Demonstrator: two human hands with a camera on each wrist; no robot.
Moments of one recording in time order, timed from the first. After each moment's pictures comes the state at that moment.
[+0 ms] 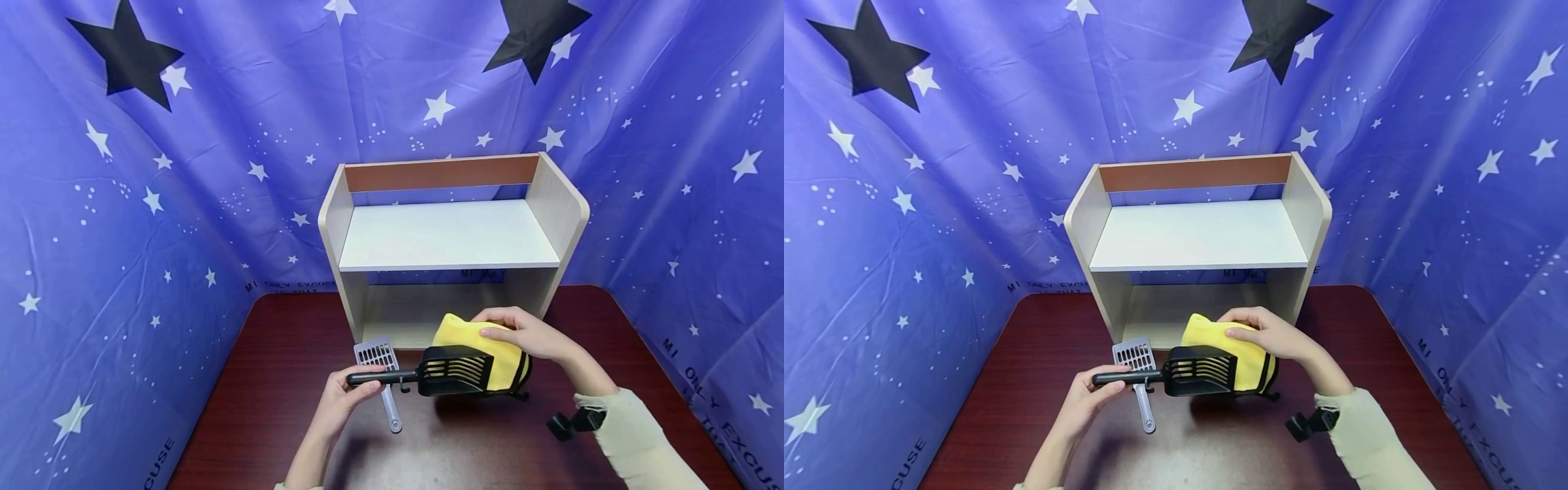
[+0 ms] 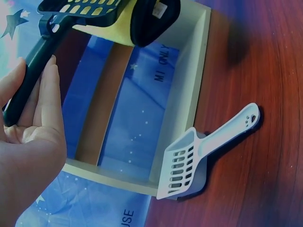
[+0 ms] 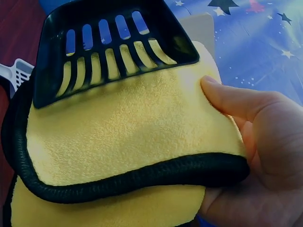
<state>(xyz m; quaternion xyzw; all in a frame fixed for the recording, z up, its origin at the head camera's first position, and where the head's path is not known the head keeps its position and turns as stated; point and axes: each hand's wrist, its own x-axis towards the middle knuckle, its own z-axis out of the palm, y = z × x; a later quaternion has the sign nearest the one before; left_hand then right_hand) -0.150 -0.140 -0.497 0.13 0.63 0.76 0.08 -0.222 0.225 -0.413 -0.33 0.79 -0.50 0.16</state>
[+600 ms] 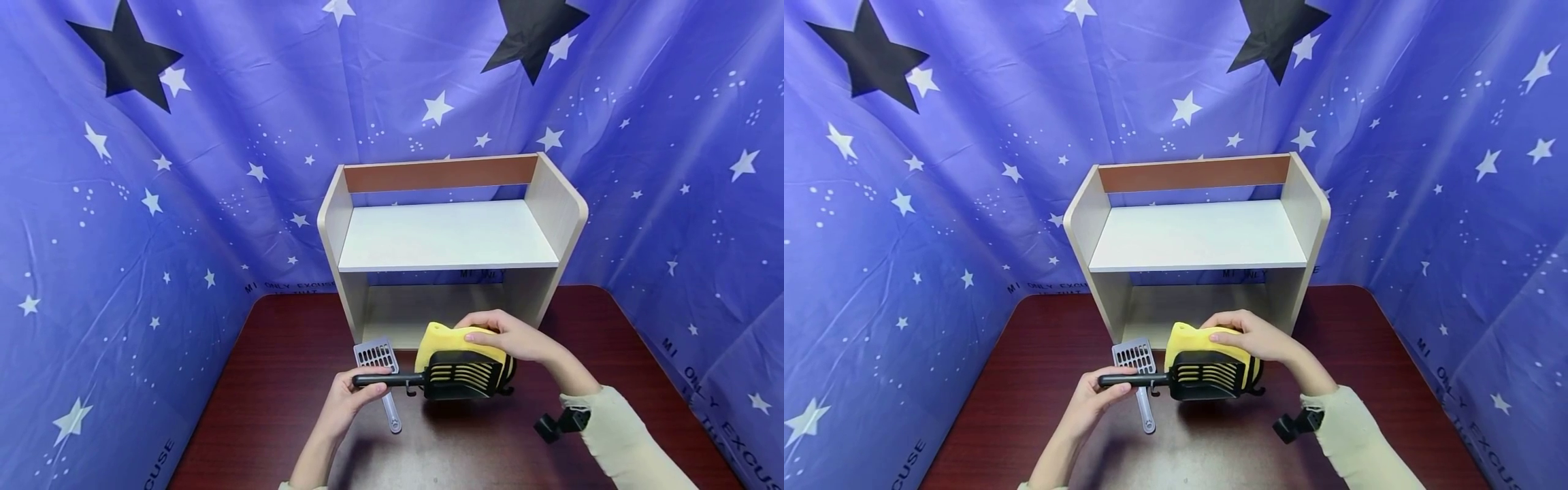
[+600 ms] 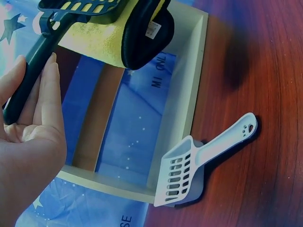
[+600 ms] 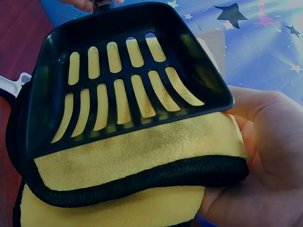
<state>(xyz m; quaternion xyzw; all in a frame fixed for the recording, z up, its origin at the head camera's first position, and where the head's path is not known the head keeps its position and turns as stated) -0.150 -0.133 -0.499 0.14 0.63 0.76 0.10 -0.221 0.203 -0.414 -0.35 0.77 -0.50 0.18</state>
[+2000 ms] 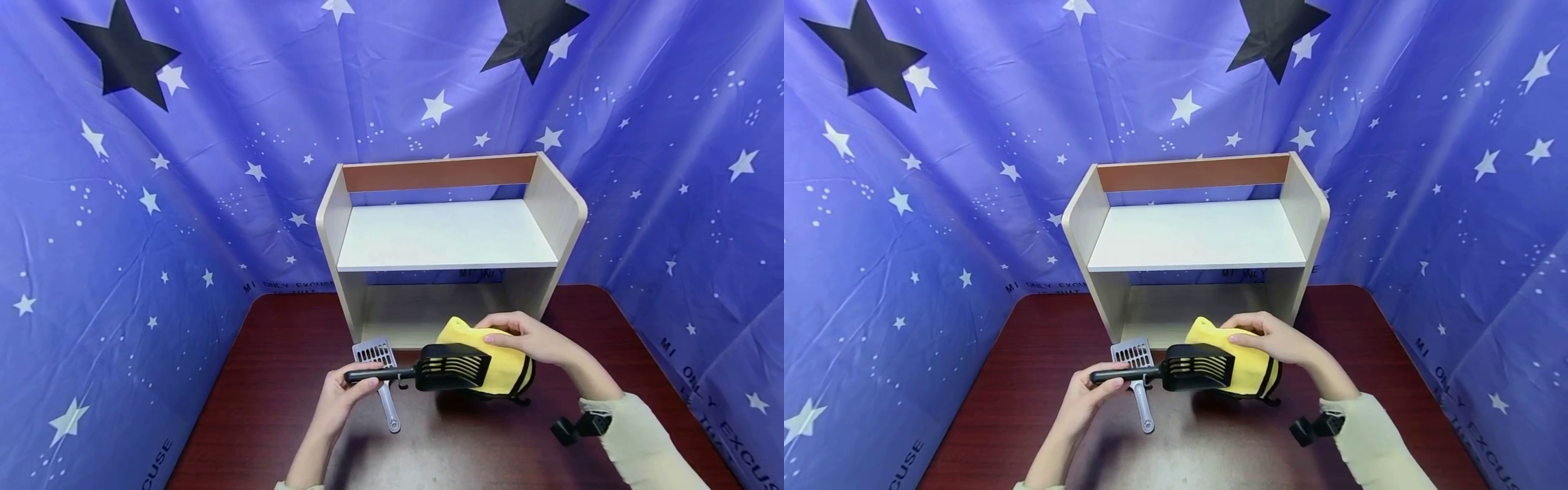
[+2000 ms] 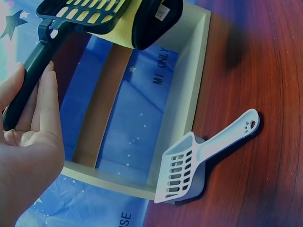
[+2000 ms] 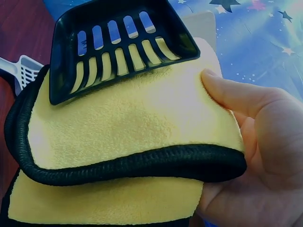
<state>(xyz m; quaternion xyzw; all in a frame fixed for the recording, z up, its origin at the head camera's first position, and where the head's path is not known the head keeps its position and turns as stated) -0.151 -0.137 -0.496 0.12 0.64 0.76 0.05 -0.218 0.234 -0.420 -0.34 0.78 -0.50 0.17</state>
